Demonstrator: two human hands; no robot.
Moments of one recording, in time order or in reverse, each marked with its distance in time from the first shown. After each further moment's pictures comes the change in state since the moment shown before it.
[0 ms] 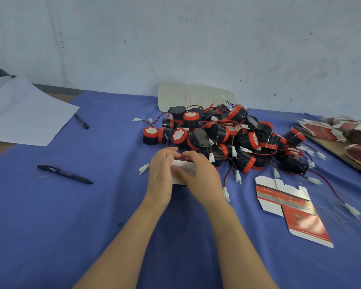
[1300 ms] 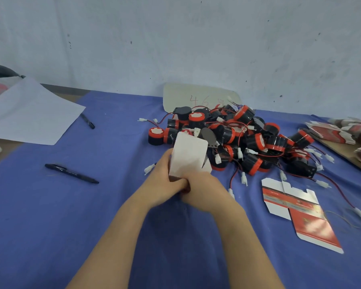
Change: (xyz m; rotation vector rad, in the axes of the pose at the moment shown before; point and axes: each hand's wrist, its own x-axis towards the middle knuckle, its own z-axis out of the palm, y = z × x) left_hand 0.010 -0.001 -0.032 0.369 -0.370 -0.075; right_hand -0.005 -0.023 -0.008 -0.502 -0.480 -0.034
